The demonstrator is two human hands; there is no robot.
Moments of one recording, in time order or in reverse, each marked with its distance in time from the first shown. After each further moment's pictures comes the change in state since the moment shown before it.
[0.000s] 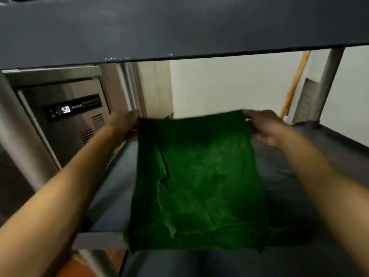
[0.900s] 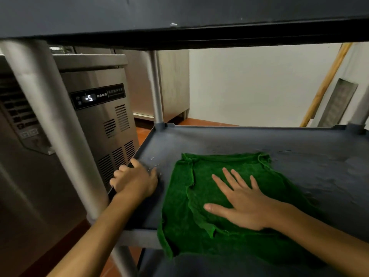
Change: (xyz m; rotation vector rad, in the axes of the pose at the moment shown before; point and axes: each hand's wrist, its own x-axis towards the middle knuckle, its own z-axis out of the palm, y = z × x) left_hand -0.069 -0.128 -0.005 1.003 0.105 -0.220; right_hand -0.073 0.121 0.105 -1.441 -0.716 -0.232
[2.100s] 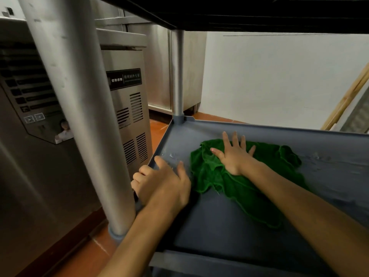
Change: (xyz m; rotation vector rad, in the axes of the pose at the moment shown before) left_hand -0.013 0.014 -0.003 -0.133 0.017 -0.034; right_hand 0.186 -0.018 -0.049 0.176 0.254 0.244
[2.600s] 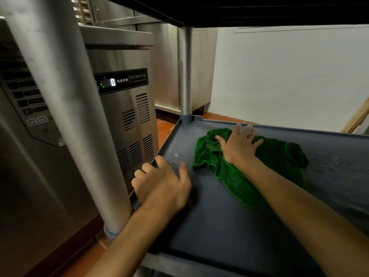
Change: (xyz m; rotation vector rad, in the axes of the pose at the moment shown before) left_hand 0.022 0.000 -0.003 0.024 0.041 0.025; right_hand 0.060 -0.022 0.001 0.057 0.268 0.165
